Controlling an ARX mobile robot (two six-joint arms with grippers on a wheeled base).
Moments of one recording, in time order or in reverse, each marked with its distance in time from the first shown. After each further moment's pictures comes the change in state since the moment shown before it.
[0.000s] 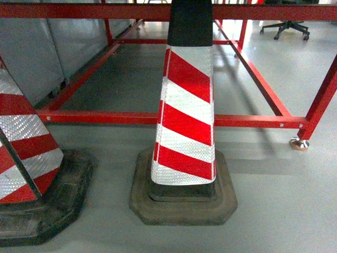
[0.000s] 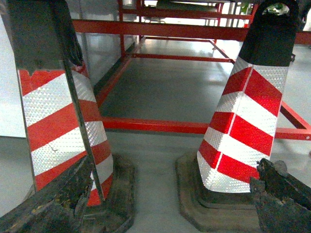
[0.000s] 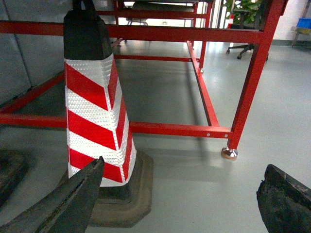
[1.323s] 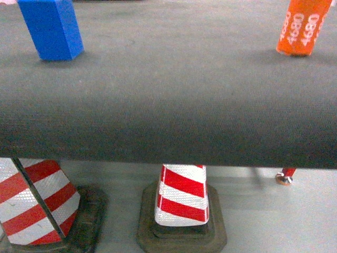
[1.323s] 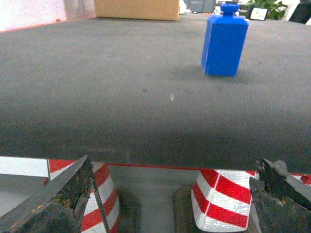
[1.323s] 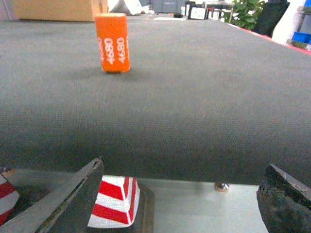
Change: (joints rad) left arm 0.000 0.000 0.000 -0.001 0.000 0.010; right arm 0.000 0.000 0.000 0.000 0.000 0.008
